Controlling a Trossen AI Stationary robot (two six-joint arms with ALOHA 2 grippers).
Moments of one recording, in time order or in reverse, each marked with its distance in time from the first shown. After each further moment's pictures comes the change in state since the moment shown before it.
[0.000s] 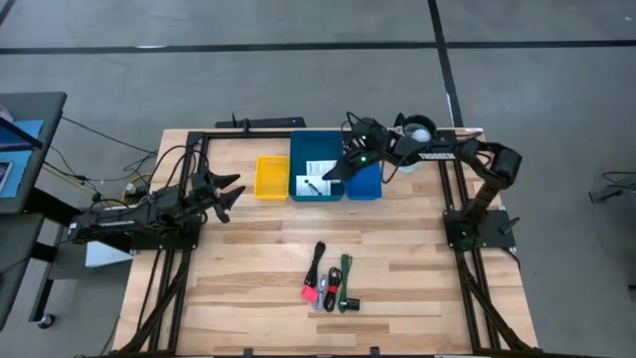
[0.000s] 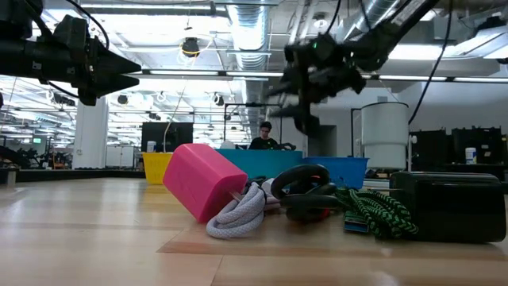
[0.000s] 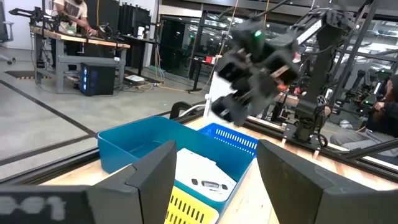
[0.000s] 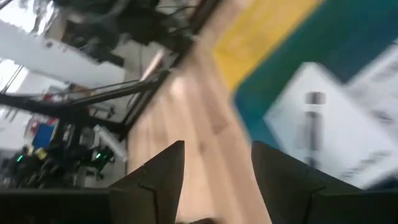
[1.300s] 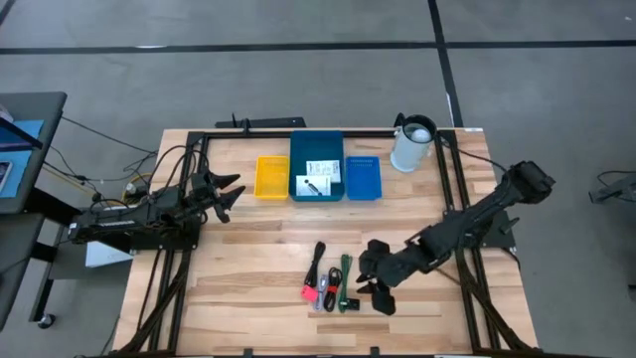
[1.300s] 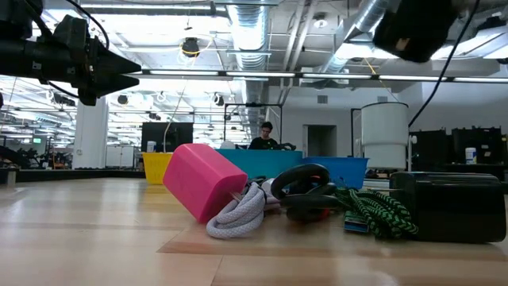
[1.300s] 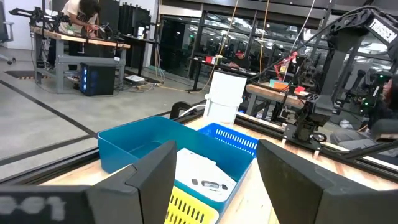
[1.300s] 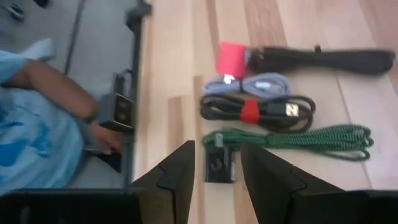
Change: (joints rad) left arm 0.000 0.000 0.000 0.000 0.000 0.000; right arm 1.040 -0.198 0.000 -0.450 0.807 0.060
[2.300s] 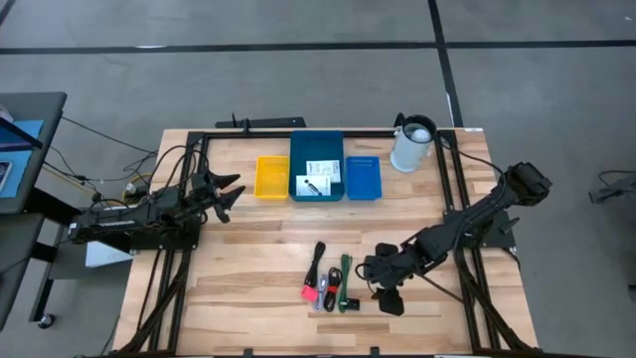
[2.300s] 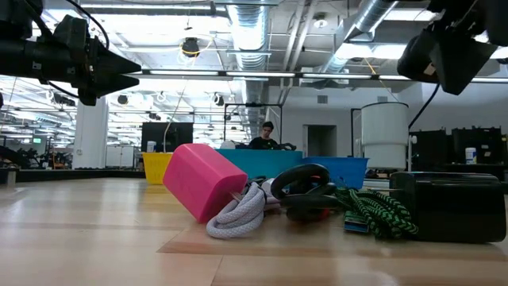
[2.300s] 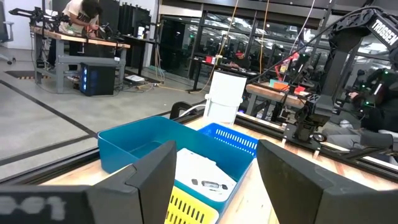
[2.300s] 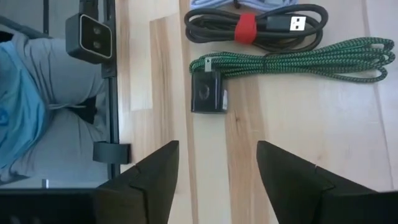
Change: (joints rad) left arm 0.000 0.000 0.000 0.000 0.000 0.000; right arm -0.005 0.023 0.000 -0.175 -0.155 0.018
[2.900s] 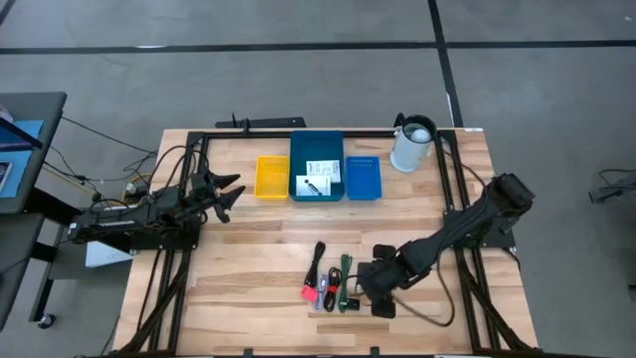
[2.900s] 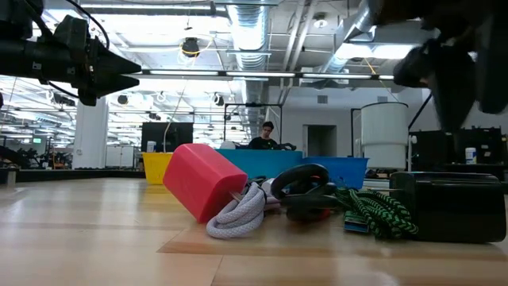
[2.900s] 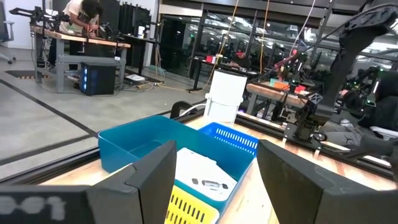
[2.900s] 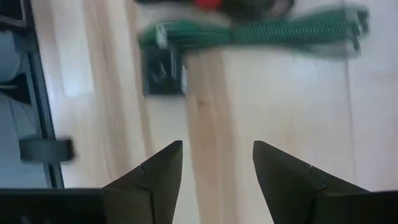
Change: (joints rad) left arm 0.000 0.002 0.000 0.000 0.000 0.000; right arm 0.019 0.198 0.181 -0.226 0.085 -0.004
